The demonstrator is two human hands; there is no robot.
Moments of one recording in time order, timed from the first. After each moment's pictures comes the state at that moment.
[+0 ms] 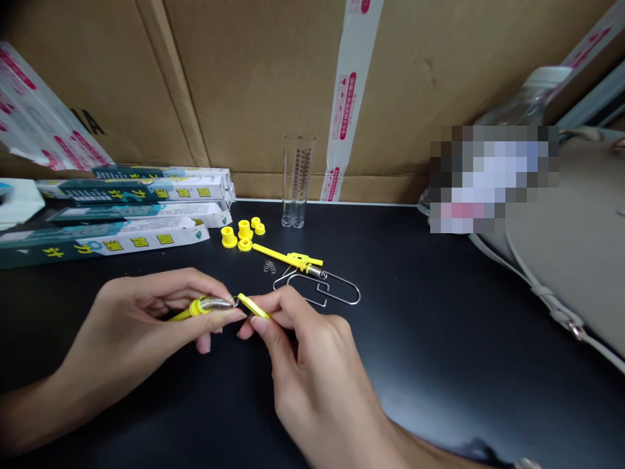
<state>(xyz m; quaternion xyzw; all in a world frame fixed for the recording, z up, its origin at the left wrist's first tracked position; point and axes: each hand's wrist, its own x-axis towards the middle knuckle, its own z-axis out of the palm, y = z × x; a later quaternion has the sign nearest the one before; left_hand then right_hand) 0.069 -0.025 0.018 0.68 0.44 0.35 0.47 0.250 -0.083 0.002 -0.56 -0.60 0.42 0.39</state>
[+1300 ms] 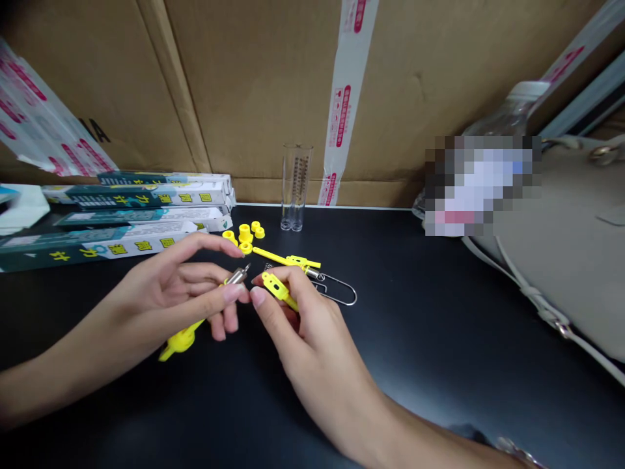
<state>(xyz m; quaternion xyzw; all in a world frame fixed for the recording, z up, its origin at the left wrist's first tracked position) 0.074 -0.010 0.034 0.66 0.35 0.30 0.59 0.251 -0.069 0.005 -0.53 -0.56 0.46 0.44</state>
